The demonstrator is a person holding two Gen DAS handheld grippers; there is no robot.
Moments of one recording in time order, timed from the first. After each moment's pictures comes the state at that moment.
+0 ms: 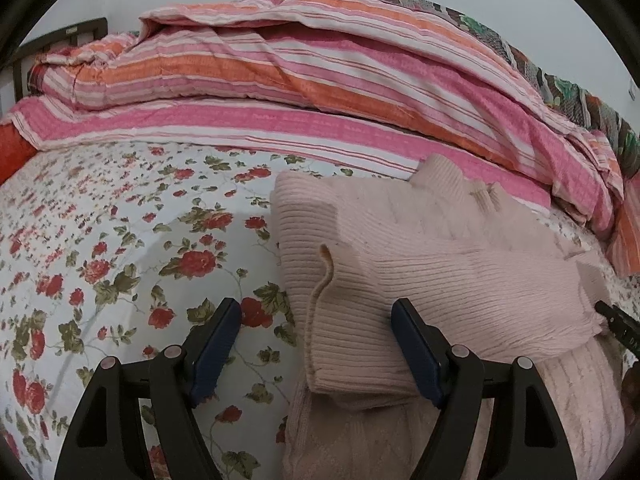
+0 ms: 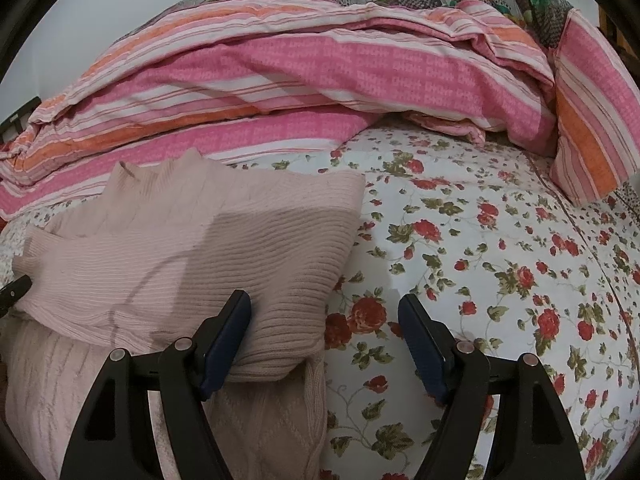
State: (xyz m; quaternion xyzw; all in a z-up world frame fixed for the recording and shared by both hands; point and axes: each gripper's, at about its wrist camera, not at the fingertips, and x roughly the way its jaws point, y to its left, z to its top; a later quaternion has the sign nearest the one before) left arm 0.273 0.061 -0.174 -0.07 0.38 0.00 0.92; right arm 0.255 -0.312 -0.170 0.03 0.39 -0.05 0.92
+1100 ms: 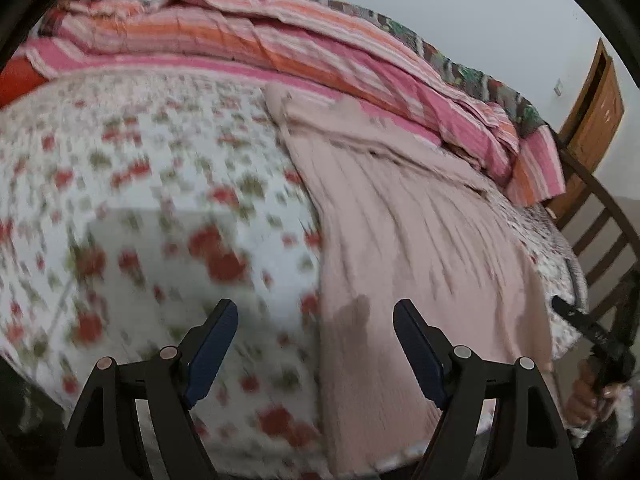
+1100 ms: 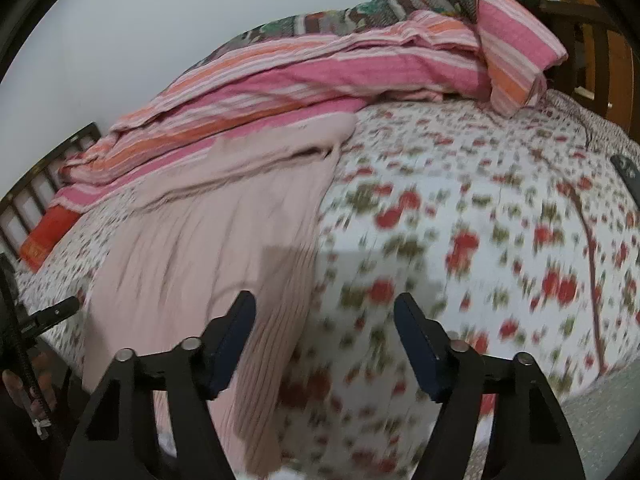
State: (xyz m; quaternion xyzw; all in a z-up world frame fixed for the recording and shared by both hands) left arm 0.039 0.099 -0.188 -0.13 0.40 -0.15 0.90; right arm -0.009 -0.307 -0.160 0.12 0.37 0.03 0.92
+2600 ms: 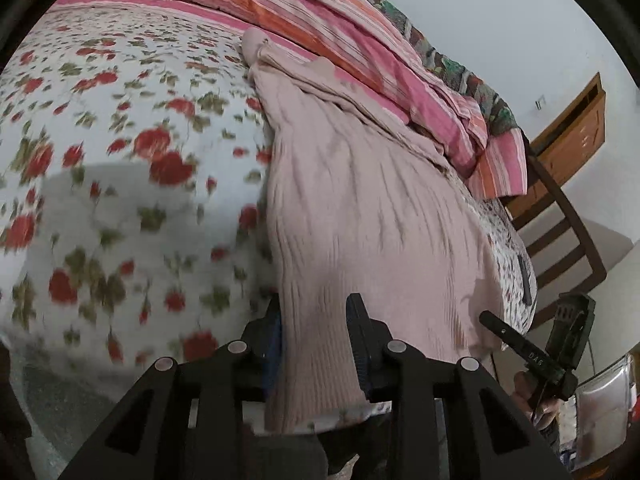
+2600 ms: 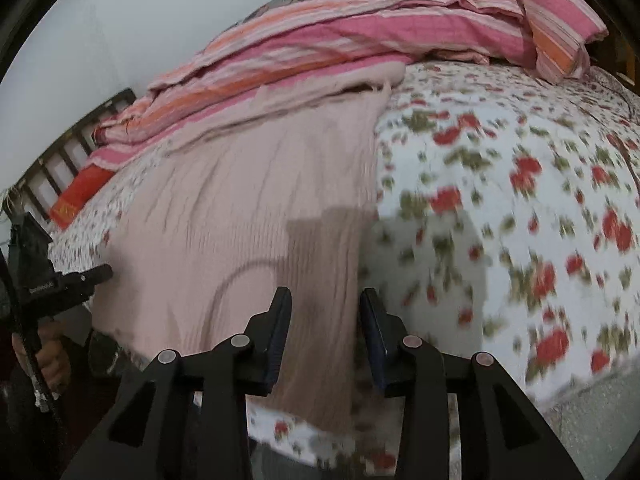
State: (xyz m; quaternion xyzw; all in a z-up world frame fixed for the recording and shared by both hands) left arm 0.018 0.086 -0.213 -0.21 0.43 -0.21 0.85; right arm -0.022 -0.292 -0.194 0.11 0.40 0.09 0.90
